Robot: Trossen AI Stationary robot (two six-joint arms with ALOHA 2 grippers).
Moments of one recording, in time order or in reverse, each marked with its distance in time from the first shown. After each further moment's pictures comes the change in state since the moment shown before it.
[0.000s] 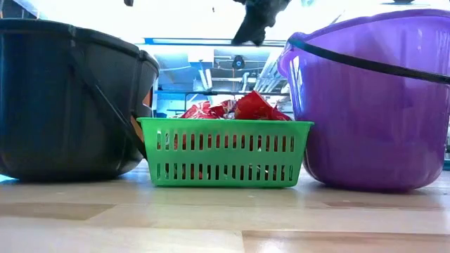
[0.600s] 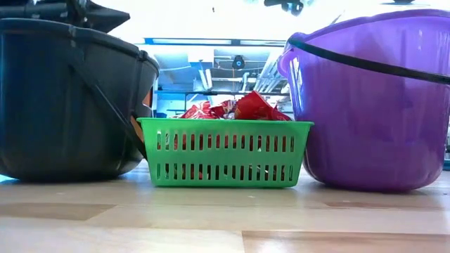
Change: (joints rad) left arm -0.018 -0.477 -0.728 0.463 0.004 -0.163; right arm -0.053 -0.251 0.001 -0.103 0.013 0.289
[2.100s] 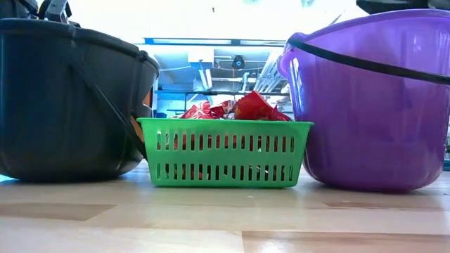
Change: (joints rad) left arm 0.031 -0.220 -0.132 -0.254 -0.058 -0.056; right arm 0.255 -1.265 -1.516 1.213 0.174 0.353
